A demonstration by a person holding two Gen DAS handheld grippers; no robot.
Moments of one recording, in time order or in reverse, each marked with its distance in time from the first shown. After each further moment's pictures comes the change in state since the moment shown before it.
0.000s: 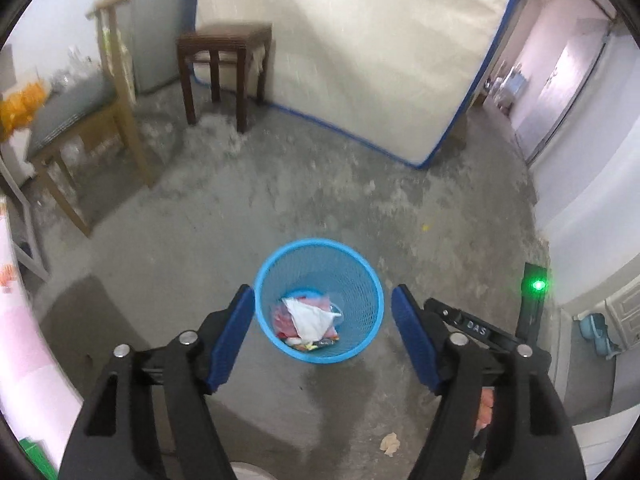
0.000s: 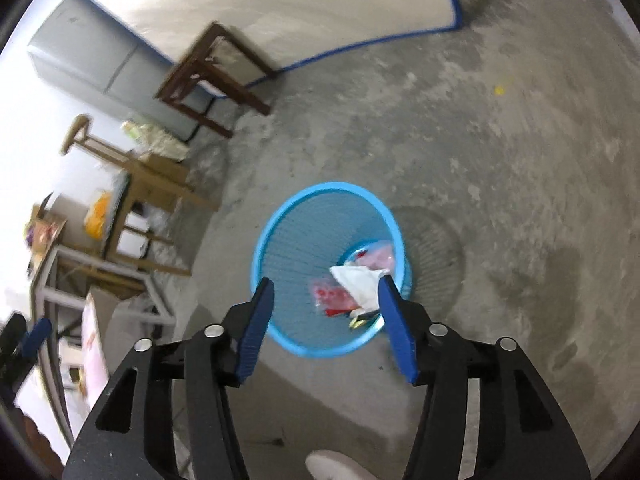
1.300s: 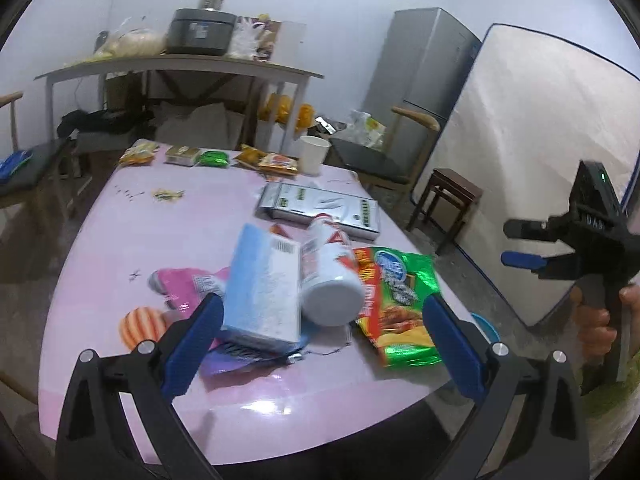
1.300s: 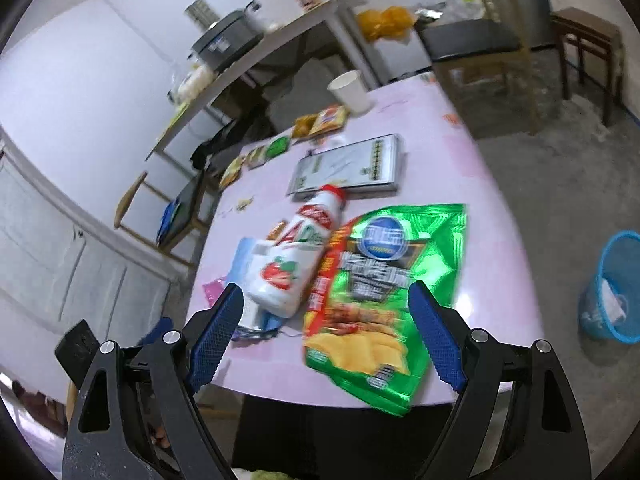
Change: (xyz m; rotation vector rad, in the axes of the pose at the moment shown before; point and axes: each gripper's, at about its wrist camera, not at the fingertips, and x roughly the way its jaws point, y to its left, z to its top) left arm -0.379 0.192 -0.403 -0.565 -0.511 0.467; right arm -0.106 0.390 -0.280 -0.901 0.427 0.486
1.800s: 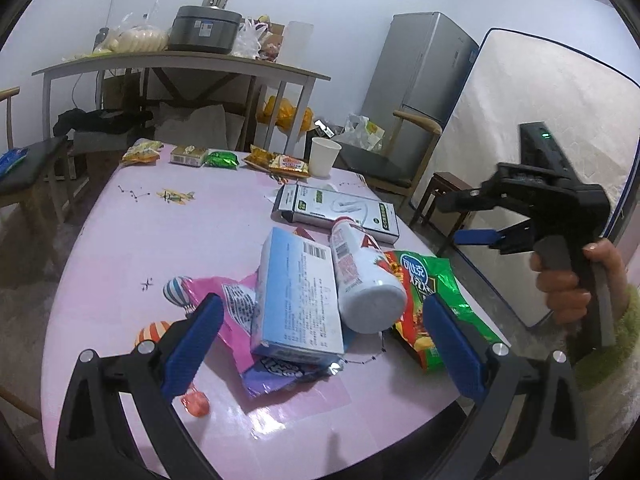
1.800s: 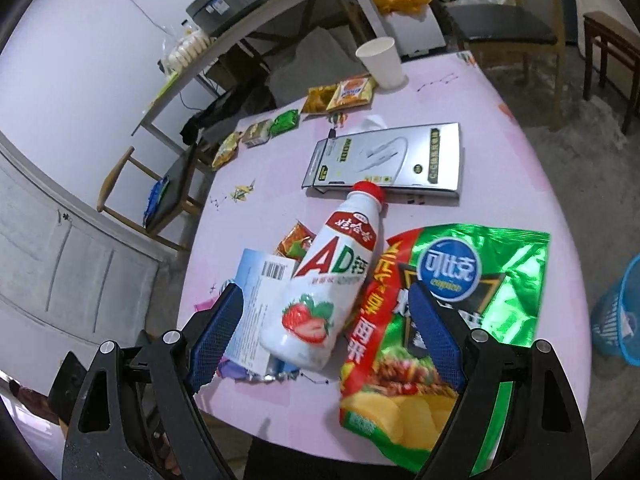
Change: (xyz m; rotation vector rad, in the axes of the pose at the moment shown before) left arm 0.013 0.041 0.002 0.011 -0.017 -0.033; right arm 0.095 0.044 0.039 -0.017 0.108 -0.043
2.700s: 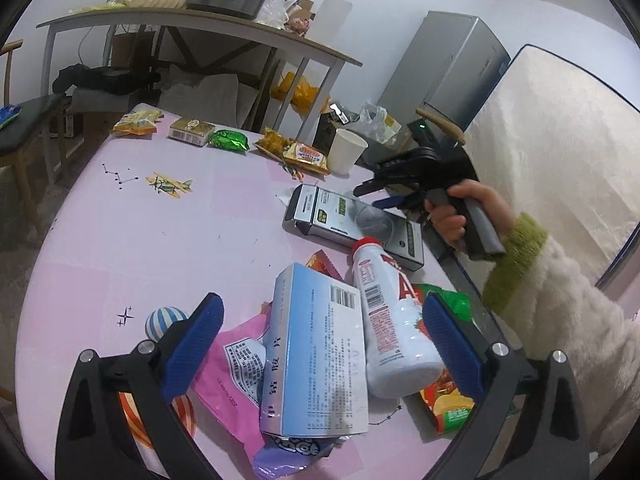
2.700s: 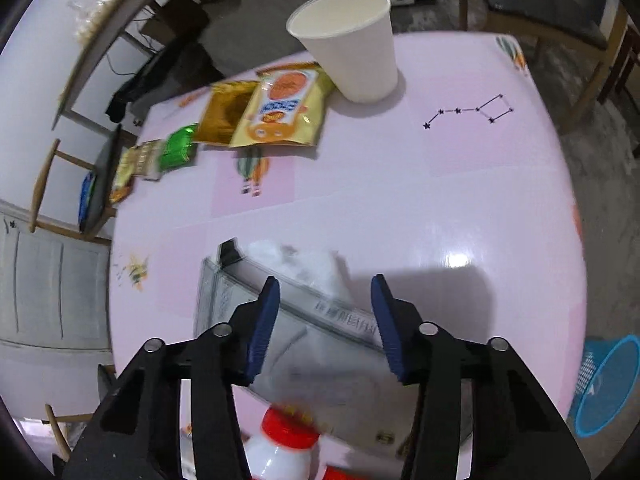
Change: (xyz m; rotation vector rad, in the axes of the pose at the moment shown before) left arm 0.073 0.038 0.049 -0.138 0.094 -0.021; right arm 0.173 -0.053 0.183 0.006 0.262 -0.168
